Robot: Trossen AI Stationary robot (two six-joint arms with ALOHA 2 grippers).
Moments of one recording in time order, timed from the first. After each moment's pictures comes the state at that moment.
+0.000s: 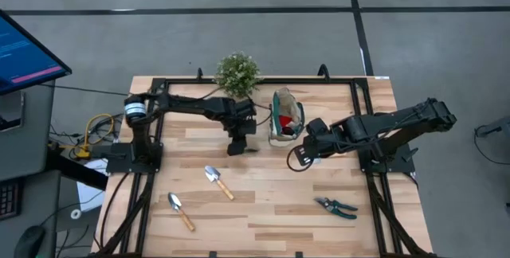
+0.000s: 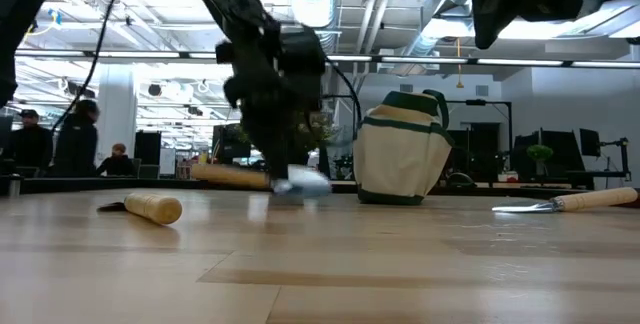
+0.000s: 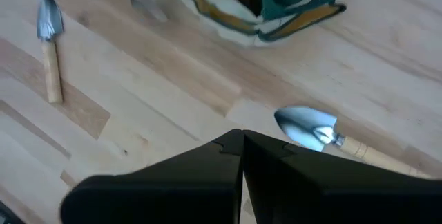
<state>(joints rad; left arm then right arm) 0.24 1.67 1.20 -0.58 0.37 0.28 0.25 1.36 1.25 -1.12 0.29 1.25</state>
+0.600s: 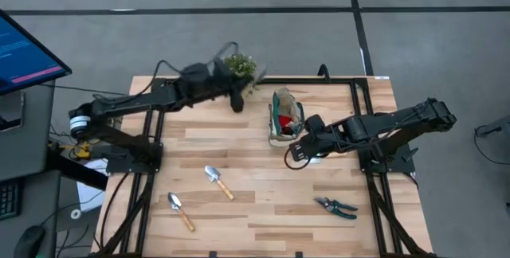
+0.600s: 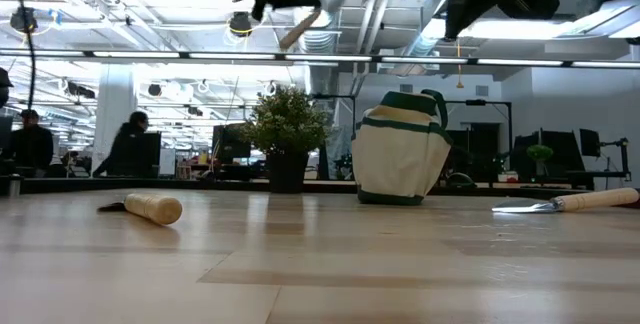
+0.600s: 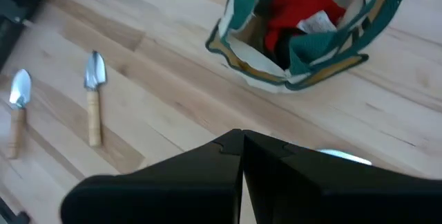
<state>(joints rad) 0.30 1.13 1.08 0.11 -0.11 -0.01 0.26 1.36 1.25 -0.99 0.41 1.26</state>
